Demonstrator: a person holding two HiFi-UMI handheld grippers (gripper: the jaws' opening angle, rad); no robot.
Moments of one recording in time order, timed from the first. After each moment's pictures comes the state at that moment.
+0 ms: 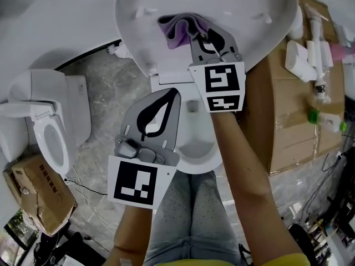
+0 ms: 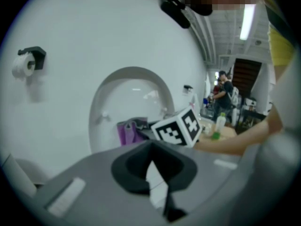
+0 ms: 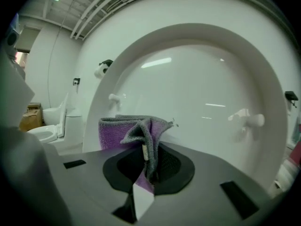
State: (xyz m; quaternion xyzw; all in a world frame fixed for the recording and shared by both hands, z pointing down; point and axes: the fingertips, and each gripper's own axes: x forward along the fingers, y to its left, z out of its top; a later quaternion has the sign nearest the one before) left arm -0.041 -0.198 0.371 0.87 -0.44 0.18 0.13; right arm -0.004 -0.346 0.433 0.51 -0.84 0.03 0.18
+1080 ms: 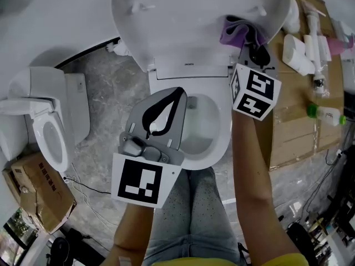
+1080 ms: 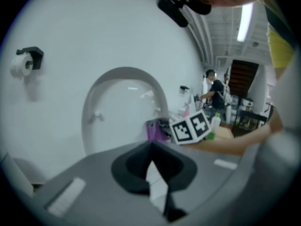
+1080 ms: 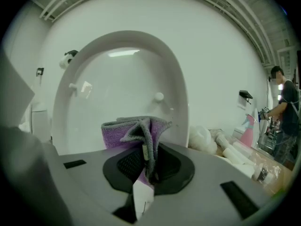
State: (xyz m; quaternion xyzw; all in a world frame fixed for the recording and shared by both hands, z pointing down) left arm -0.022 -0.178 0.369 0.88 -0.42 0.18 0.12; right arm 0.147 -0.315 0.443 0.68 -0.70 0.06 0.19
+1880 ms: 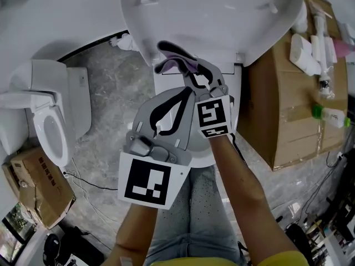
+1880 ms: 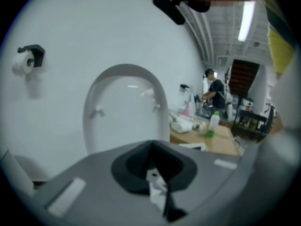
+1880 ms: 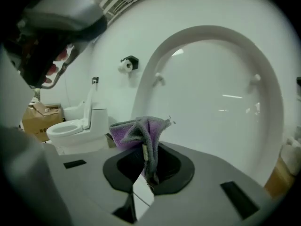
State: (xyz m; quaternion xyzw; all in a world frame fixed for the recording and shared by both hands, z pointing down) left arm -0.024 -0.168 0.376 0.88 -0.42 0.19 0.12; right arm -0.039 -0.235 0.510 0.43 -0.88 0.05 0.20
